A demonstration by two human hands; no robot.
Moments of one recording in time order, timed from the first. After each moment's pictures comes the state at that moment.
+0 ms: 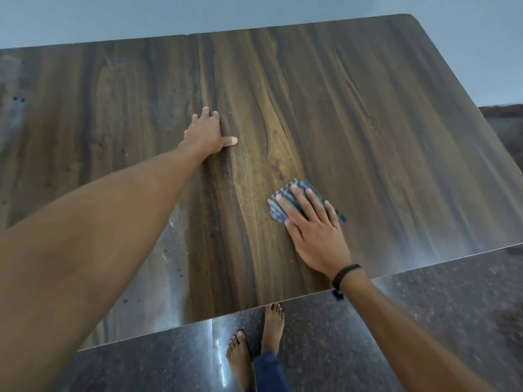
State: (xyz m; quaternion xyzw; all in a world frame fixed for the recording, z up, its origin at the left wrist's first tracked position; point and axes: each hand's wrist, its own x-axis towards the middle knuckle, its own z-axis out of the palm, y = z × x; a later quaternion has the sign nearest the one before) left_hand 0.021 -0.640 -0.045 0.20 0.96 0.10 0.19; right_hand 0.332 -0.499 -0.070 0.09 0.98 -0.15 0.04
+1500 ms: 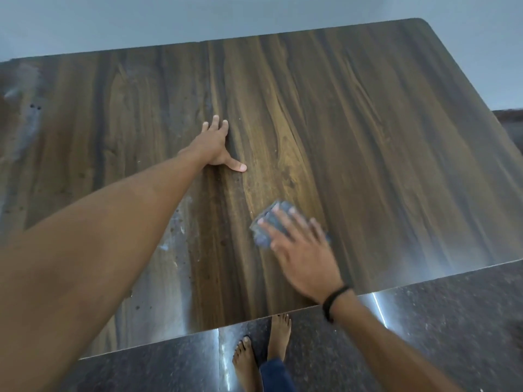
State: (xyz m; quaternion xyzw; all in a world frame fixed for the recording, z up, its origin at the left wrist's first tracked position) left_hand 0.014 -0.653 -0.042 0.22 0.93 0.05 0.29; right_hand 0.333 -0.540 -0.076 0.04 0.99 -0.14 0.03
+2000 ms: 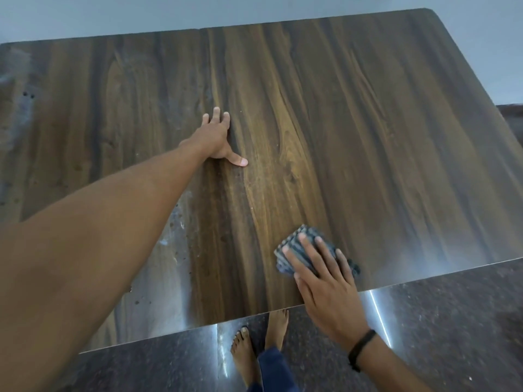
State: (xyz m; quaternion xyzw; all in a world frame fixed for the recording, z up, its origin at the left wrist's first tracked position) left_hand 0.014 -0.650 -0.036 0.22 0.92 0.04 0.32; right_hand 0.409 -0.540 -0.082 0.07 0.99 -0.10 0.00
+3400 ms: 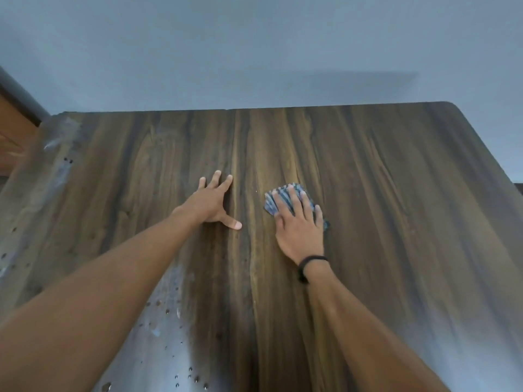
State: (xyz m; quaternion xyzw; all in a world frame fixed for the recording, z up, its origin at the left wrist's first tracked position) left_hand -0.037 -0.668 -0.037 0.18 0.93 0.04 0.31; right_hand 0.109 -0.484 -0.075 0.13 0.98 -0.15 0.01
